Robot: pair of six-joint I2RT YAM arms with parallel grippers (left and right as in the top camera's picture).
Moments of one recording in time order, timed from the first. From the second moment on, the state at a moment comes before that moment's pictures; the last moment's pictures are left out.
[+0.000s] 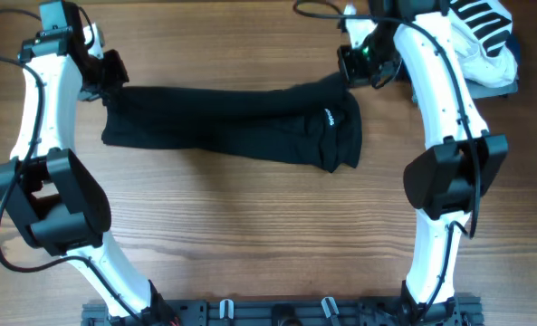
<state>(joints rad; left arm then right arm) 0.21 2.03 1.76 -0.95 0.12 -0.16 0.19 2.24 2.26 -1.53 -0.24 -0.06</state>
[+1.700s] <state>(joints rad) 0.36 2.04 1.58 -0.91 0.19 -0.02 0.29 2.13 1.80 -0.95 -0.31 -0.20</state>
